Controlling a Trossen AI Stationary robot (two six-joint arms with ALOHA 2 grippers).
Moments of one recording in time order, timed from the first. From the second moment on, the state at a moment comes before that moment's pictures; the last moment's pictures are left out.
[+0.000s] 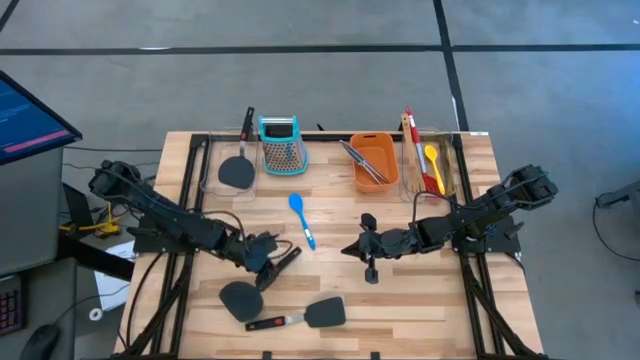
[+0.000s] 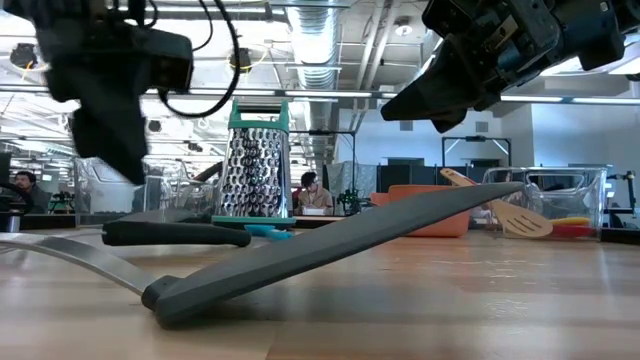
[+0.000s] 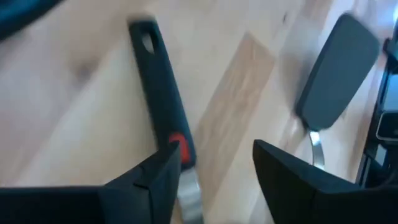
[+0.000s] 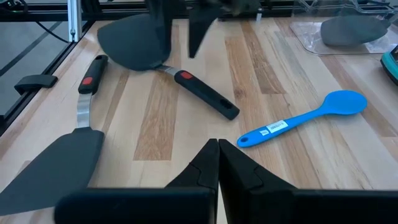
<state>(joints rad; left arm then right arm) -0.42 1.36 0.67 -0.25 -0.13 -0.98 0.34 1.50 0.62 0.41 0.29 0.17</state>
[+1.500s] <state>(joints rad) -0.40 1.61 0.67 -0.26 -0.41 -0.95 0.35 1.50 0.62 0.43 0.29 0.15</state>
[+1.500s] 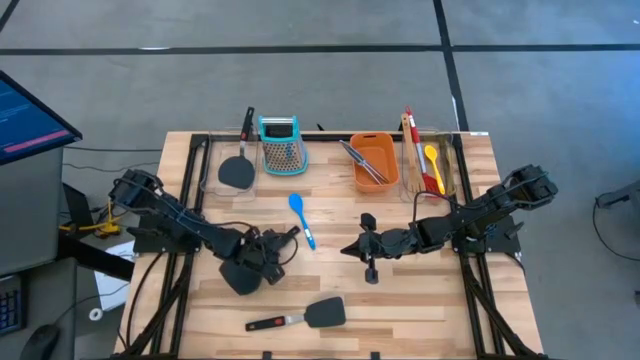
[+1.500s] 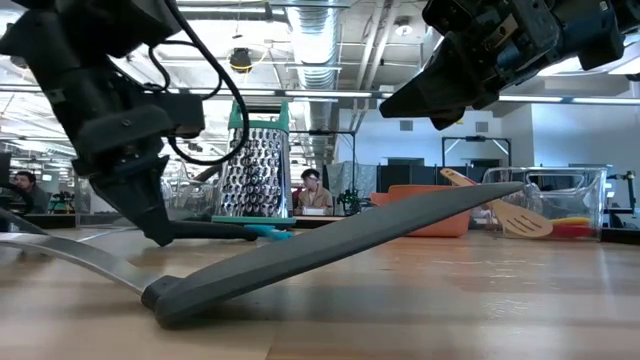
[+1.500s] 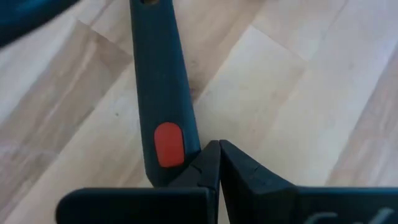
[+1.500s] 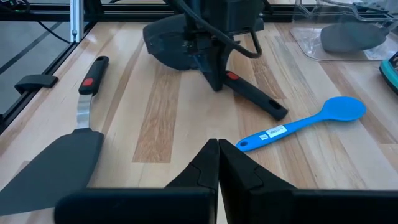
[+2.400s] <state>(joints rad) -0.43 1.22 0.91 -0.46 -0.37 -0.82 0.34 1.50 0.62 0.43 0.29 0.15</state>
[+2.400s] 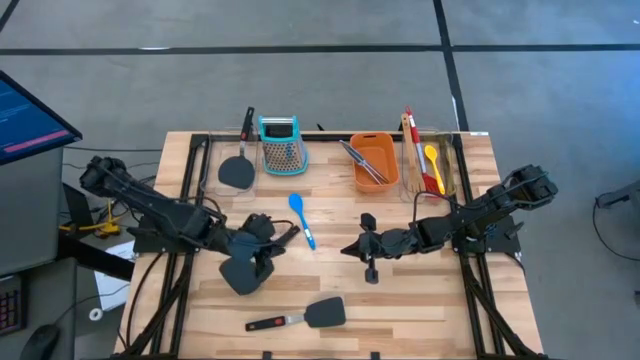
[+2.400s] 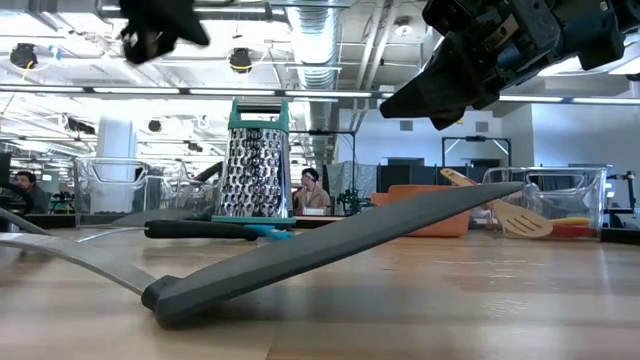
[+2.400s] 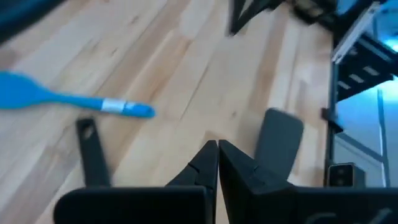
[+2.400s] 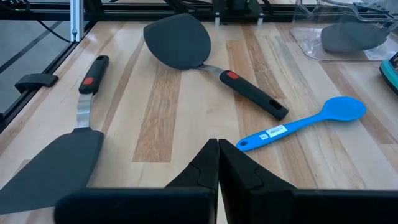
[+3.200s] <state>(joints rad) -0.41 1.58 1.11 -0.88 -0.29 -0.83 0.35 1.50 0.62 0.43 0.29 0.15</state>
